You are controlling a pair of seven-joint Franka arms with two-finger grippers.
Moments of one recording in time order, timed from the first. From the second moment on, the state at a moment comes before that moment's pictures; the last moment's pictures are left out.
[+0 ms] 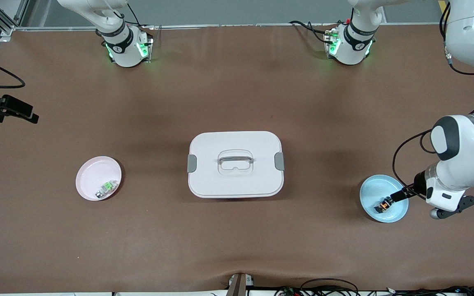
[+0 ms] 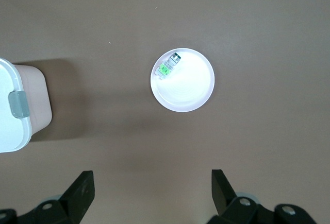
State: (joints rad) left arm 0.12 0.56 -0.10 -1.58 0.04 2.20 -0.40; right arm 0.02 0.11 -0.07 -1.41 0.07 1.47 0.02
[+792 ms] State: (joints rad) left arm 0.12 0.67 -0.10 -1.59 0.04 2.39 -0.55; right arm 0.02 0.11 -0.07 -1.41 0.07 1.47 0.02
